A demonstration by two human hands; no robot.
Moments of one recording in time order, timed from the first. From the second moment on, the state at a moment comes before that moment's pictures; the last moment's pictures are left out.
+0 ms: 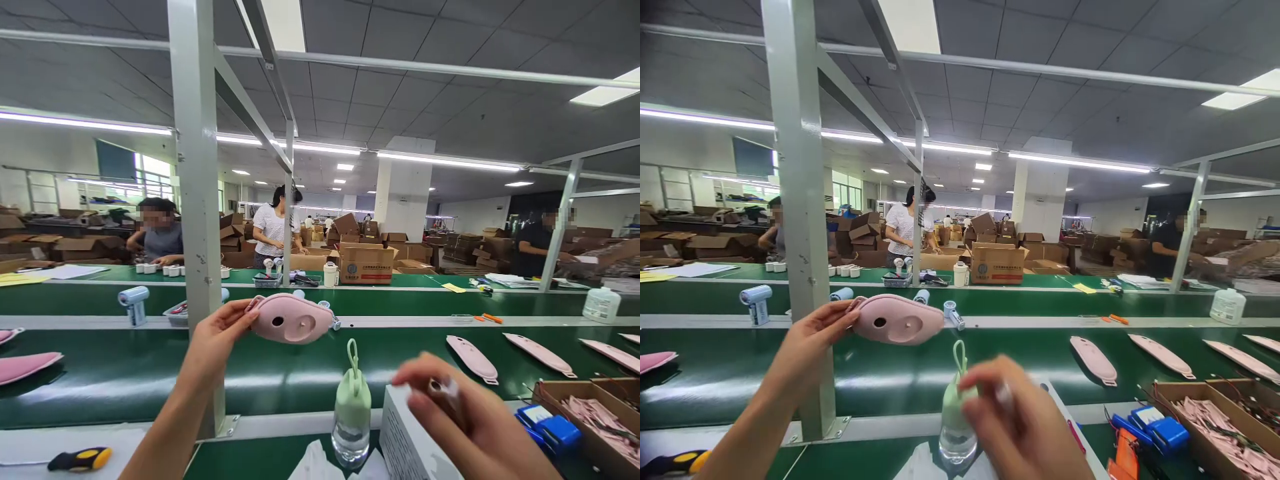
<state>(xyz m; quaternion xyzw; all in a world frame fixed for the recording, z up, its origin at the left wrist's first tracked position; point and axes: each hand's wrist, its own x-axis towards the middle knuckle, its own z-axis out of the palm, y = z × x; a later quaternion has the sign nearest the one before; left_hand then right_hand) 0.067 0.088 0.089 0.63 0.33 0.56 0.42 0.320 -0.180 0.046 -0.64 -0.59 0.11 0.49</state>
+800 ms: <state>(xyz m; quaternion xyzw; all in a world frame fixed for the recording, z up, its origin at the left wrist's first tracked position) 0.065 0.016 0.046 0.31 0.35 0.55 0.69 0.238 -0.062 0.086 -0.52 -0.69 0.32 0.39</state>
